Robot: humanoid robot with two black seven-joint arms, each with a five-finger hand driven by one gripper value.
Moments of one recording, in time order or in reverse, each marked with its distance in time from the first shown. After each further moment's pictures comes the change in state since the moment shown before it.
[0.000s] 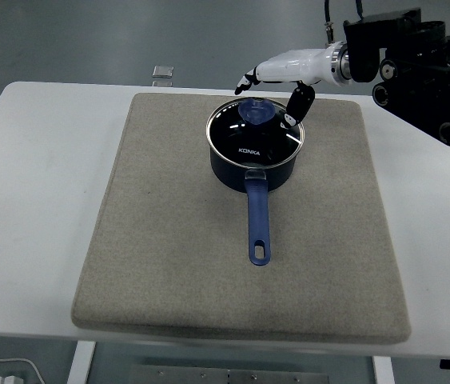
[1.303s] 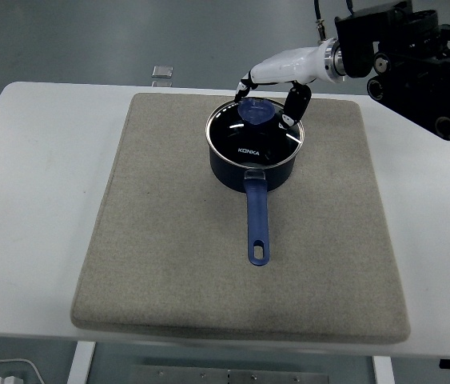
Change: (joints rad) left arm 0.000 0.000 0.000 0.000 0.000 0.000 0.000; right arm 0.044 0.033 -0.026 -0.001 -0.011 0.047 0.009
